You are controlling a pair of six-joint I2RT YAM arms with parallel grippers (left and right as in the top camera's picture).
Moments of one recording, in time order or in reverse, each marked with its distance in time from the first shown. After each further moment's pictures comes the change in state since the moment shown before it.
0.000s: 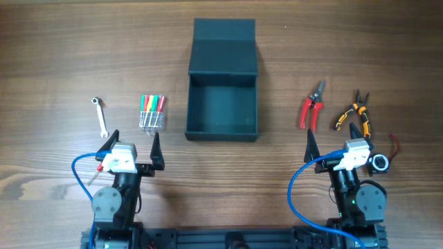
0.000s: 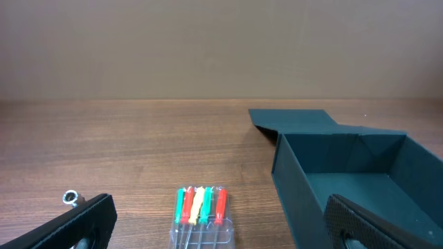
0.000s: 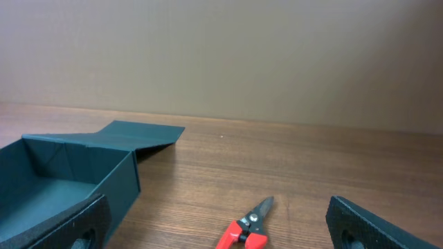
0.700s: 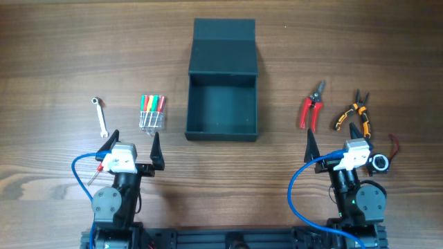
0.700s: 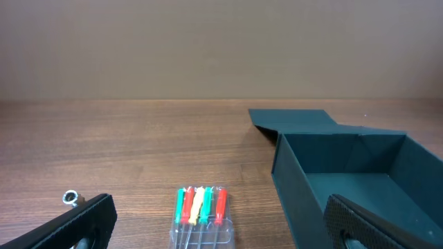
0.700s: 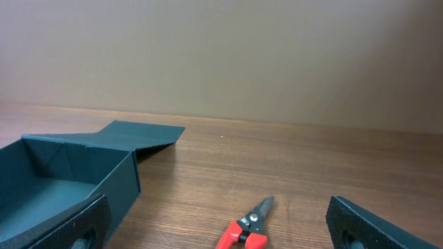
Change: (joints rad) left arm 0.000 0.000 0.000 0.001 0.000 0.000; right arm 0.000 0.000 0.000 0.000 0.000 0.001
